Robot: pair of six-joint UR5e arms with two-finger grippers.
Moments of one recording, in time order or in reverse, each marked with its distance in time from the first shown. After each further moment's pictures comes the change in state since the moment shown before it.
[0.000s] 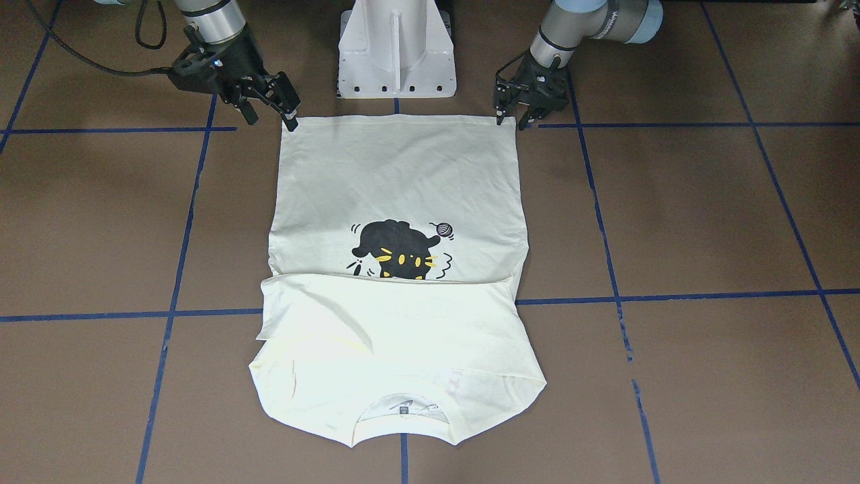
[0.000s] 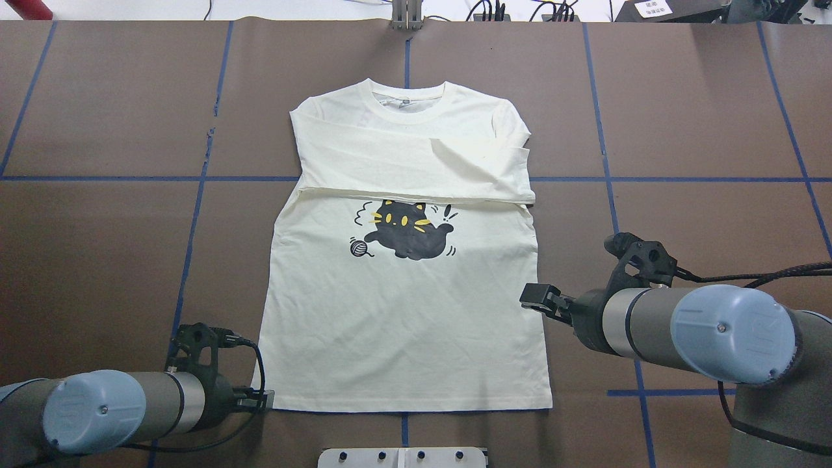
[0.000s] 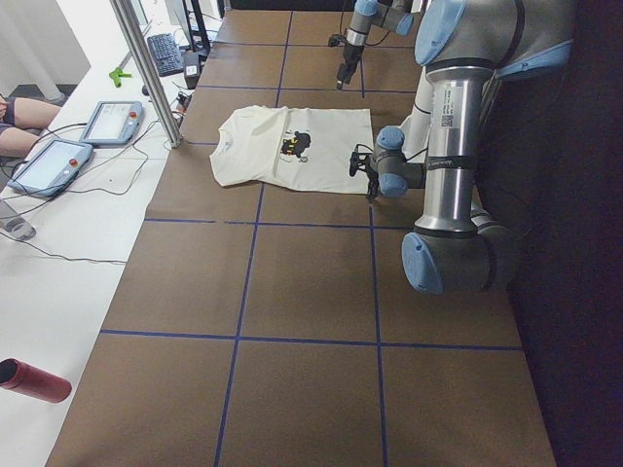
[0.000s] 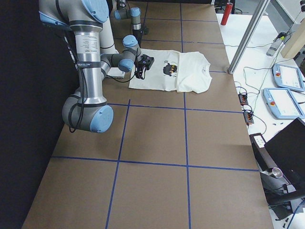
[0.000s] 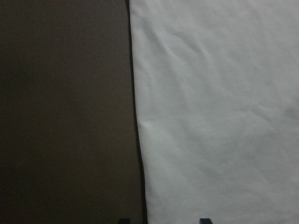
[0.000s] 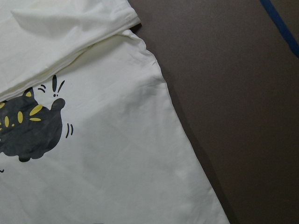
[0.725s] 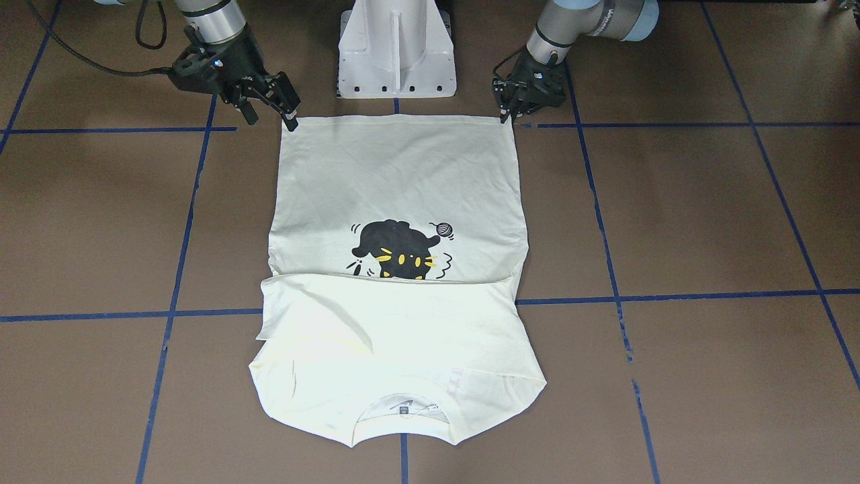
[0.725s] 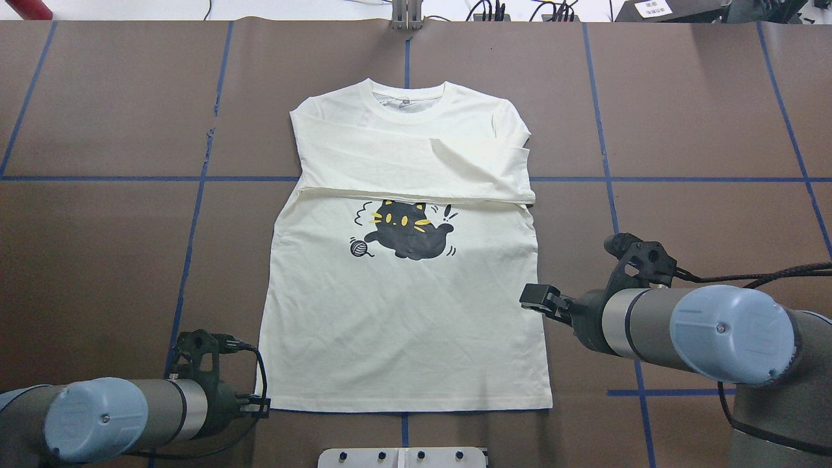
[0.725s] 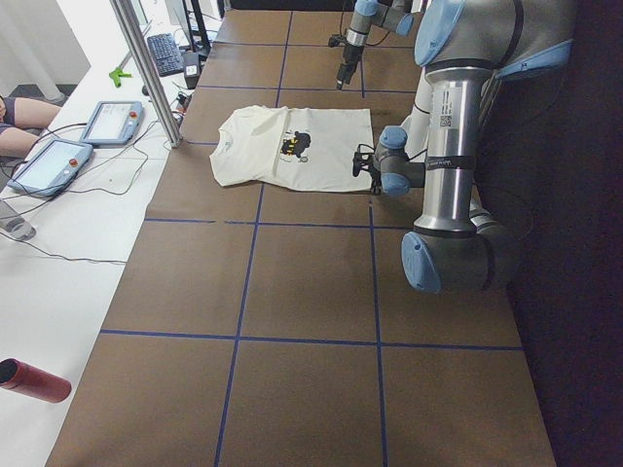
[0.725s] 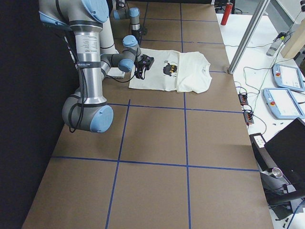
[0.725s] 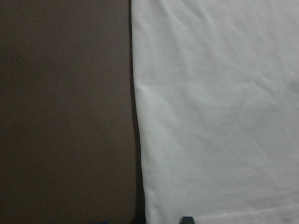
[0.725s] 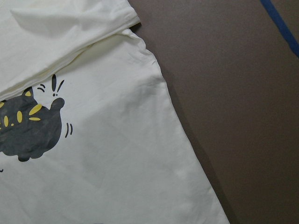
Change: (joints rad) left arm 0.016 -0.002 -0.006 -0.001 0.007 -0.053; right arm -0.002 0.000 -0.001 0.000 0.000 0.000
